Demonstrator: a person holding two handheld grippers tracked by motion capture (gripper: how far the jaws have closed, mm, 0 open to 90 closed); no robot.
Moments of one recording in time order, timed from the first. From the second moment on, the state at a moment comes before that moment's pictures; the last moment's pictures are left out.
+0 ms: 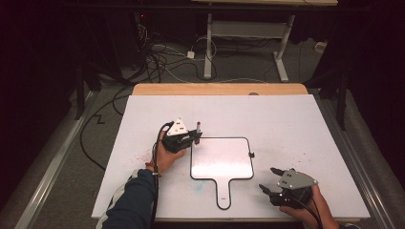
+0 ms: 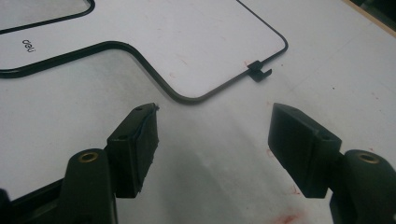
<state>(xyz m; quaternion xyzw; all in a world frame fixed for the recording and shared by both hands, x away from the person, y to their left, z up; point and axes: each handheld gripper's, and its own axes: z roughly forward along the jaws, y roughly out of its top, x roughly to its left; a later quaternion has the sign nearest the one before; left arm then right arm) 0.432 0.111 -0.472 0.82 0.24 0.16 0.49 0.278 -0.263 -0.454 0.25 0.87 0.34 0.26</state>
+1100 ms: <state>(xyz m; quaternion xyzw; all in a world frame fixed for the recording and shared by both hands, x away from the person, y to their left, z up) 0.385 0.115 -0.472 0.84 0.19 0.12 0.49 0.277 -0.265 -0.452 0.25 0.86 0.34 0.27</state>
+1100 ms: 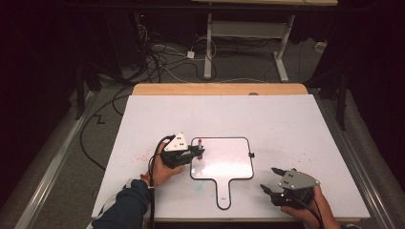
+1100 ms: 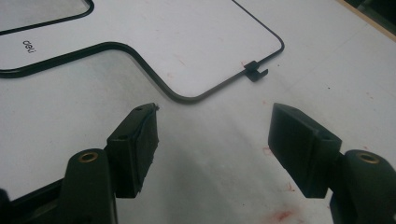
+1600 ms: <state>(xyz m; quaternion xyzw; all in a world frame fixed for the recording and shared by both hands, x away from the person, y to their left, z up) 0.394 0.051 -0.467 0.85 0.15 0.11 0.49 0.278 -0.264 -0.454 0.25 0.87 0.34 0.26</state>
